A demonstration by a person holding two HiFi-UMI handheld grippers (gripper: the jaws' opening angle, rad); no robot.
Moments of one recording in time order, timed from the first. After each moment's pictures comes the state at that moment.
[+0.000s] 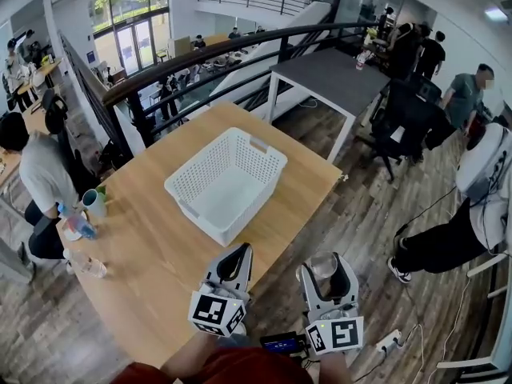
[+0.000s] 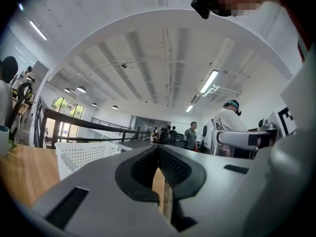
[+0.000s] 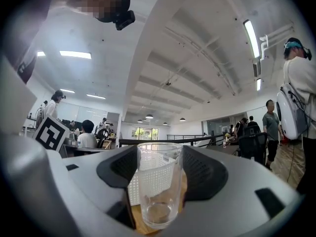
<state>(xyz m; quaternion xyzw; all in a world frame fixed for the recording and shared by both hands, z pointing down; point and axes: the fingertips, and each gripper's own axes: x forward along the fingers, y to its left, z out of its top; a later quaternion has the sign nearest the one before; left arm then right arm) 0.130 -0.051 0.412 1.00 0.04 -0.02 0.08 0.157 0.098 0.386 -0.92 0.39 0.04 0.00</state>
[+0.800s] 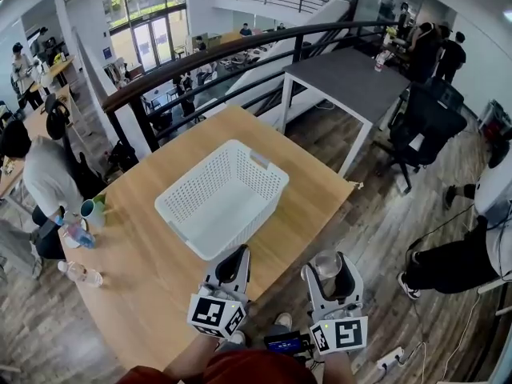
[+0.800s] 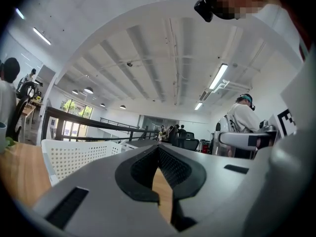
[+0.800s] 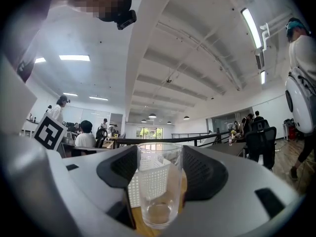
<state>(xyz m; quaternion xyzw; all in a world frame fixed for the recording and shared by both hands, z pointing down) 0.210 -0.068 0.423 1.00 -0.01 -0.01 0.08 0.259 0.089 0.398 -0.90 0.43 0.03 0.01</state>
